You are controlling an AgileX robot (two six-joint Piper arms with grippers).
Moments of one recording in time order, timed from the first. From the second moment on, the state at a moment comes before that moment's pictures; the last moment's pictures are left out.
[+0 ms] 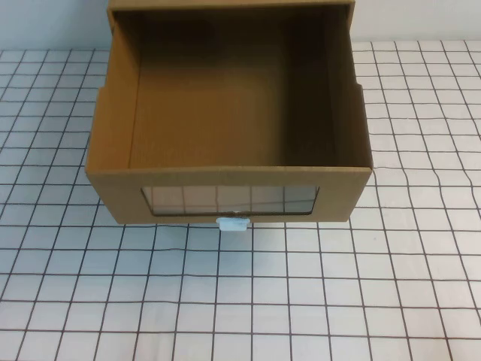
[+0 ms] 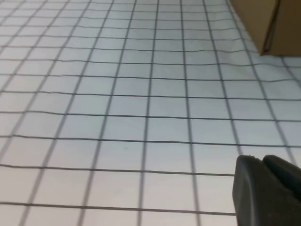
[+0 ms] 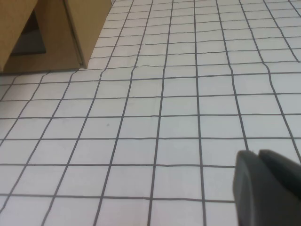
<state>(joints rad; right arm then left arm) 0.04 -0.01 0.02 0.25 0.36 -0.10 -0.05 -0.01 0.03 0.10 0.38 -0.10</state>
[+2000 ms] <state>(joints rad) 0.04 -0.01 0.02 0.27 -0.89 -0.10 -0.05 -0.01 0.03 0.21 -0.59 -0.20</state>
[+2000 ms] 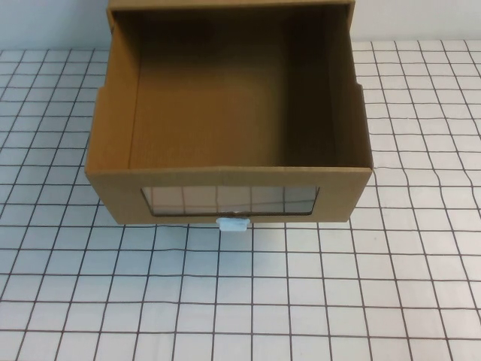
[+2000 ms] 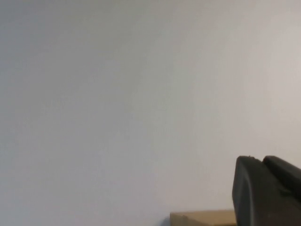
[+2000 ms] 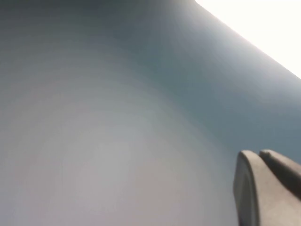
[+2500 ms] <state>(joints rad) 0.04 -0.01 -0.33 0.14 -0.74 0.22 -0.05 -0.02 -0.27 0.01 -0.73 -0.24</state>
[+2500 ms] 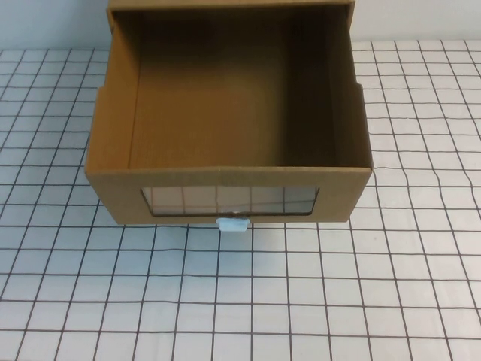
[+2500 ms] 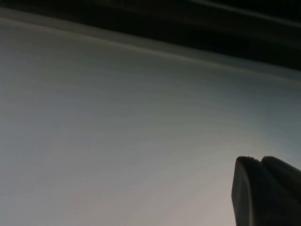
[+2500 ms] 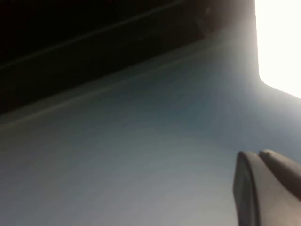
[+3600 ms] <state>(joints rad) 0.04 0.82 -1.25 0.11 0.47 0.06 -0.05 0.97 -1.30 0.02 0.56 -0.24</state>
